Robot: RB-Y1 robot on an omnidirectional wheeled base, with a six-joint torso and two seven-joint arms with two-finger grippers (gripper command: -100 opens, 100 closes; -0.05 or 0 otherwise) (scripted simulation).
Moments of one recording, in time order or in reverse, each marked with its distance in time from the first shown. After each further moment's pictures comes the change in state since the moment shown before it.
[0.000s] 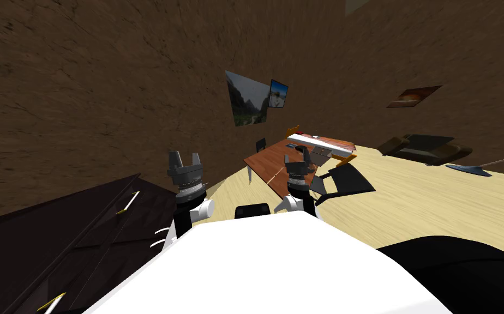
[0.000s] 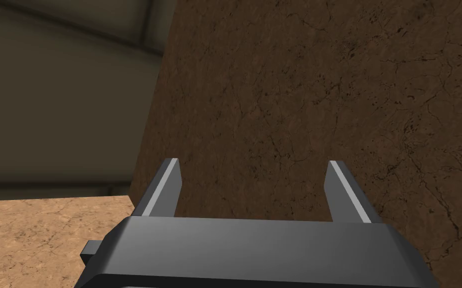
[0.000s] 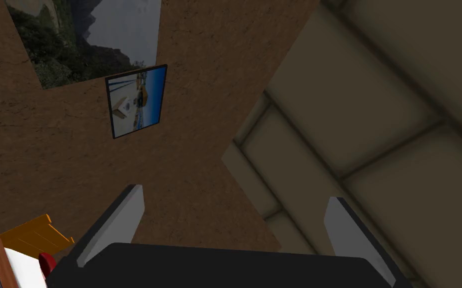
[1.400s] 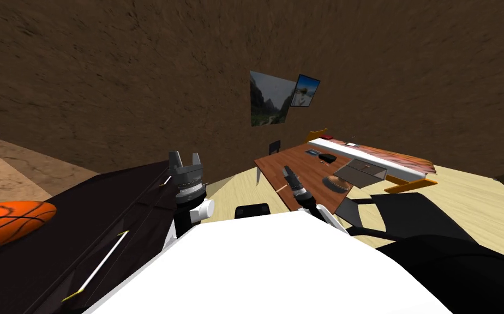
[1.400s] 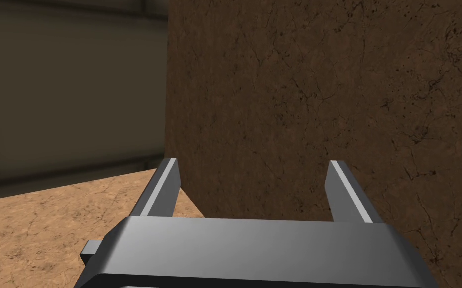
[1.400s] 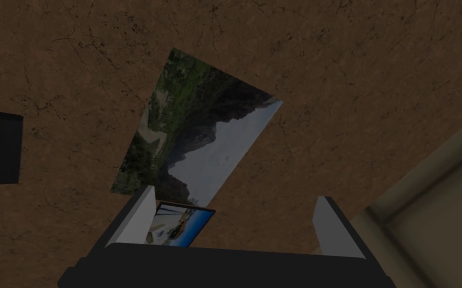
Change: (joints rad) left arm 0.000 0.000 0.000 0.000 0.000 0.000 0.000; right arm 0.091 -0.351 -0.077 0.223 0.273 -0.069 -0.015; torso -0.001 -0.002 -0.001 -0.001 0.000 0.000
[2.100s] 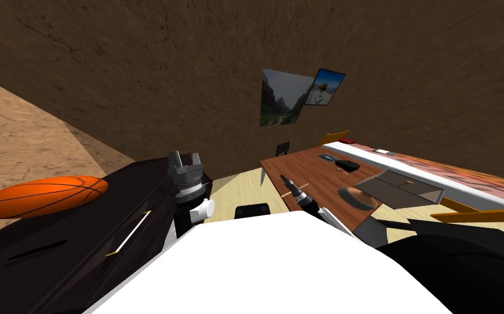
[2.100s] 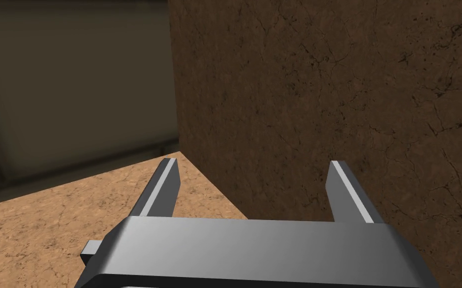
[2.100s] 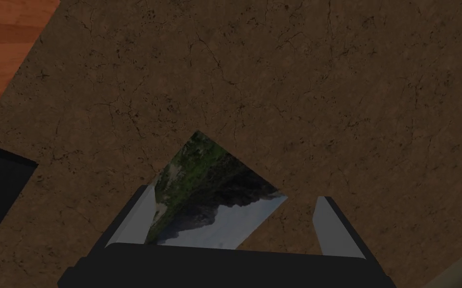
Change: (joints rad) left arm 0.000 0.000 0.000 0.000 0.000 0.000 0.000; right arm 0.019 -0.111 -0.009 0.151 0.182 -0.042 0.034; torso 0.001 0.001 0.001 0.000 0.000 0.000
